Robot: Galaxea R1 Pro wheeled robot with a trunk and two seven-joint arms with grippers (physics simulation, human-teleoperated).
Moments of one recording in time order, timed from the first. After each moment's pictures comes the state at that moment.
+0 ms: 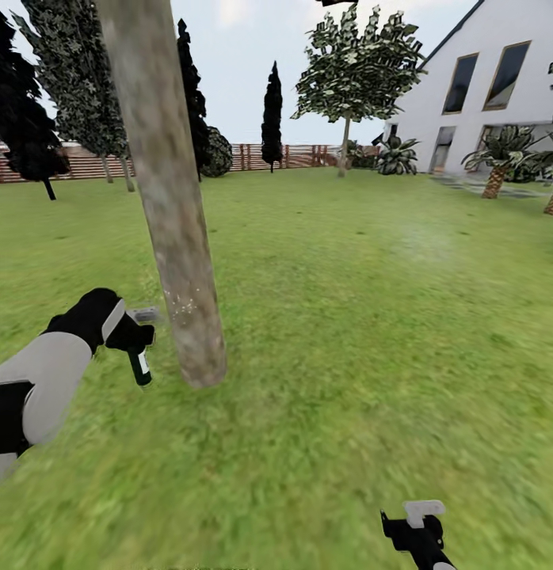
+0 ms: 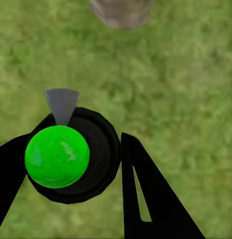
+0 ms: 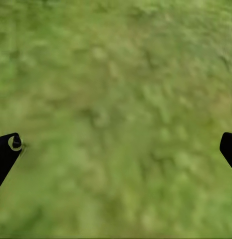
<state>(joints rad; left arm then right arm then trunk) -1.32 0.22 0.05 -0.33 -0.10 1.03 -0.16 -0.50 -0.08 -0.44 -0.06 0.51 -0.42 -0.06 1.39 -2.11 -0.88</state>
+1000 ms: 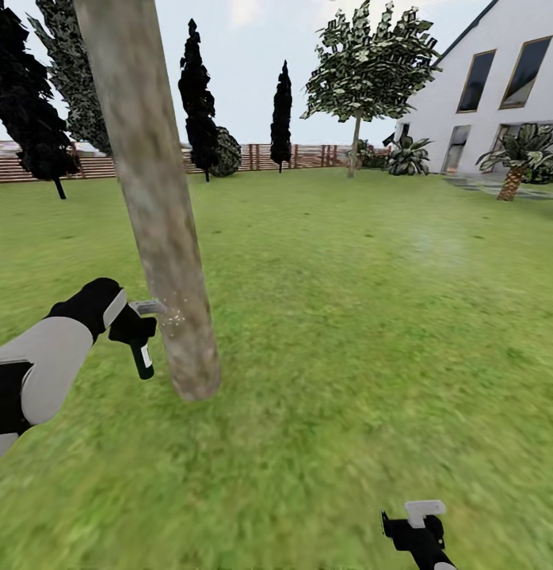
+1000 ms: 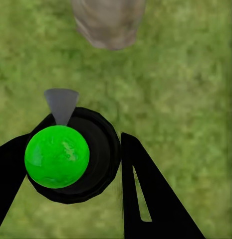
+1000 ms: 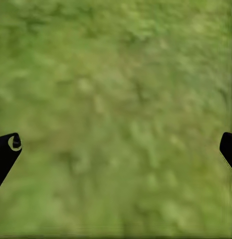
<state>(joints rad) -1.40 0.21 0.05 -0.24 -0.10 1.03 -0.16 -0.50 -0.09 -0.44 -0.06 0.51 -0.42 -0.06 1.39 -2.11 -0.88</state>
